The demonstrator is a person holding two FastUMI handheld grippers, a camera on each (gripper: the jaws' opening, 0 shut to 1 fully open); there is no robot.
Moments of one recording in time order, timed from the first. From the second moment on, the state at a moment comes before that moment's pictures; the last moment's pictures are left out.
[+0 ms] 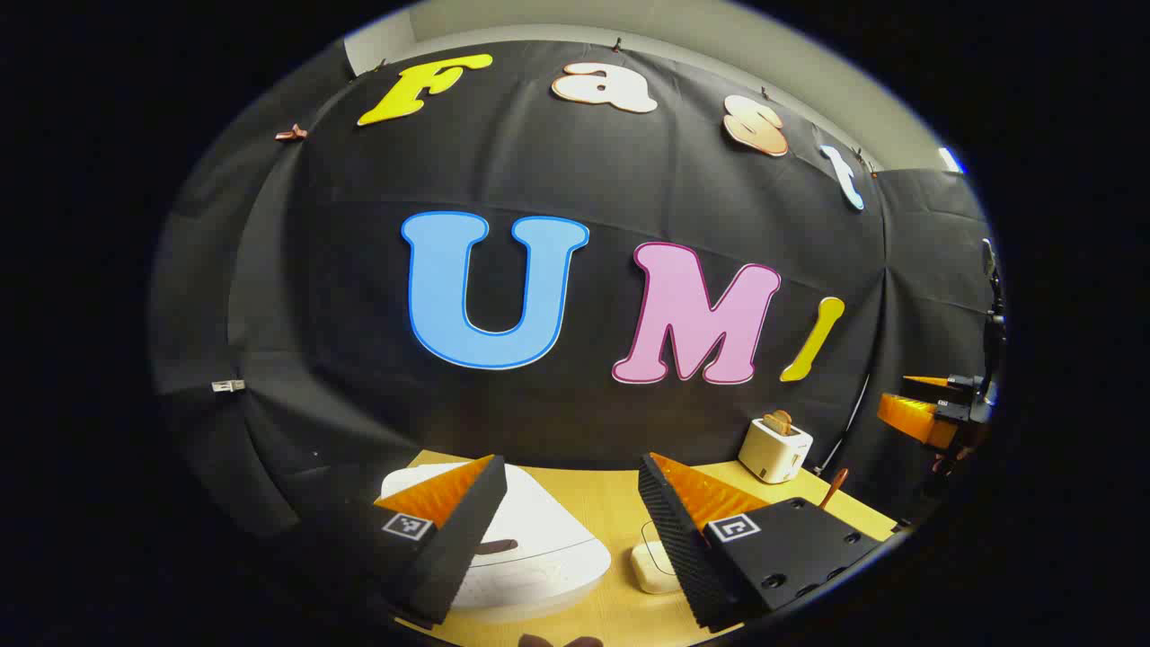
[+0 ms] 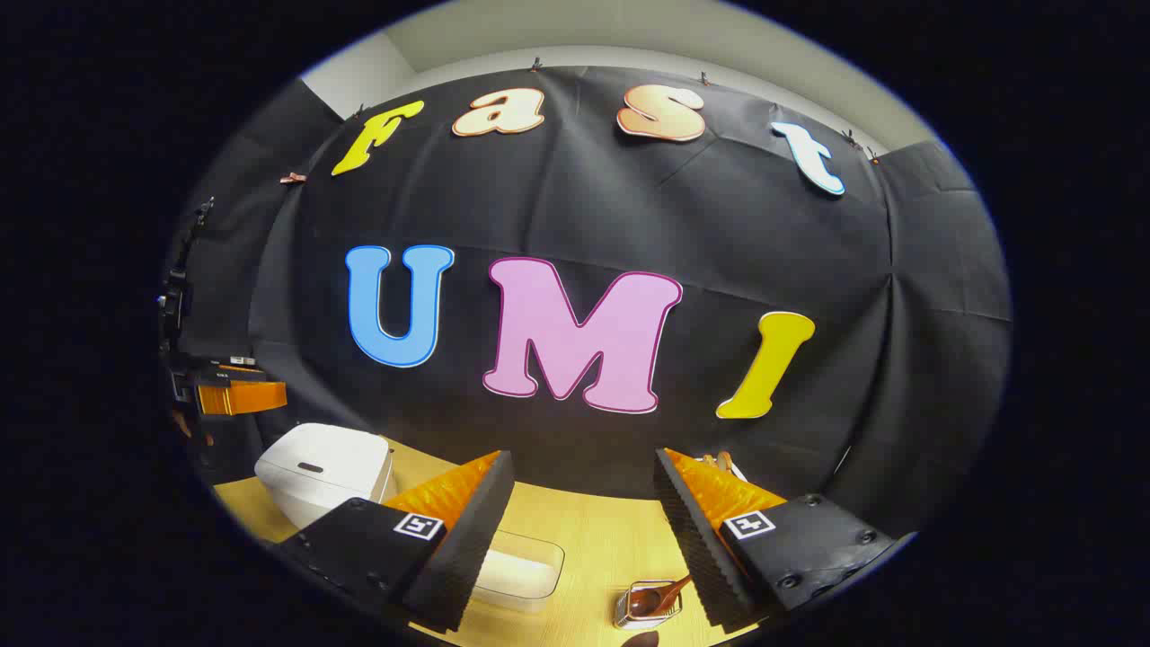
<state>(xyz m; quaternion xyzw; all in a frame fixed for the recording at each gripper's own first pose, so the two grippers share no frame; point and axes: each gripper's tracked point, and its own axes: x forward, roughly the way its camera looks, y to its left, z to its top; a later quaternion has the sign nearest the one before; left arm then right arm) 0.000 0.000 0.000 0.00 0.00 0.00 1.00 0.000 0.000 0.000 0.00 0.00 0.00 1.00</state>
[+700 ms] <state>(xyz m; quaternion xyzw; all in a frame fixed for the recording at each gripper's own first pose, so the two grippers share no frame) 0.002 0.002 -0.001 0.00 0.00 0.00 1.00 0.000 -0.001 -0.001 0.01 0.00 0.00 1.00</state>
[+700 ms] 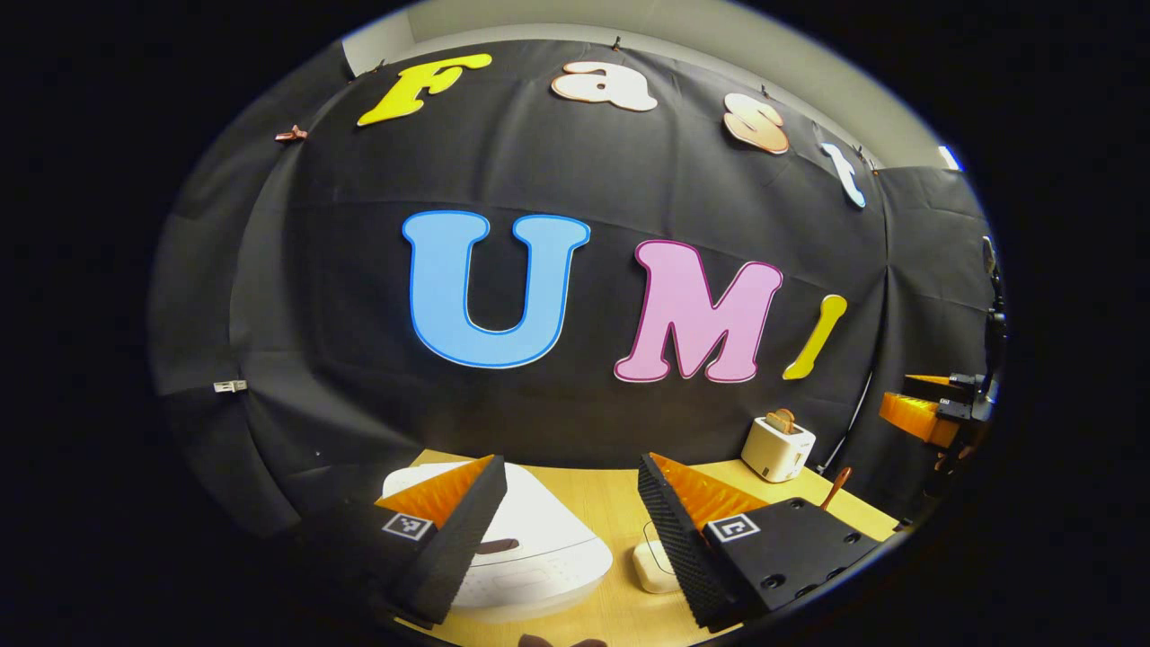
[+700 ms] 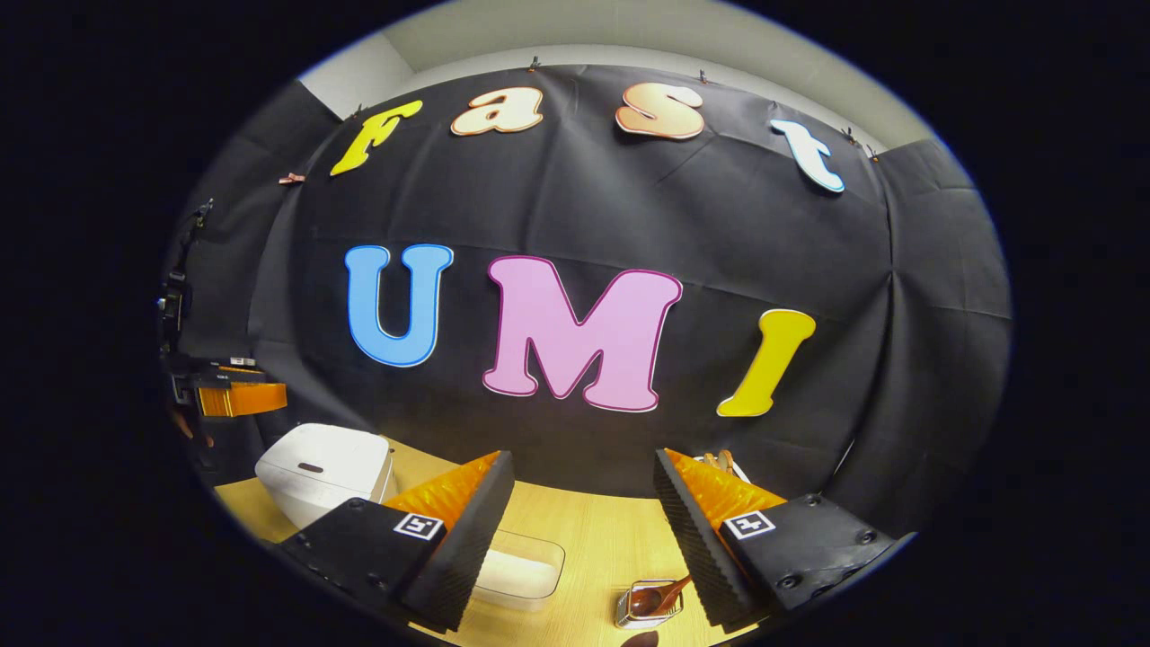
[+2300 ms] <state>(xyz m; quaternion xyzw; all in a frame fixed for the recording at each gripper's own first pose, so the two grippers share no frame) 0.083 0.075 -0.167 -0.02 0.20 0.06 0.98 -0.032 -0.074 -0.016 0.00 0.03 -0.07 1.00</state>
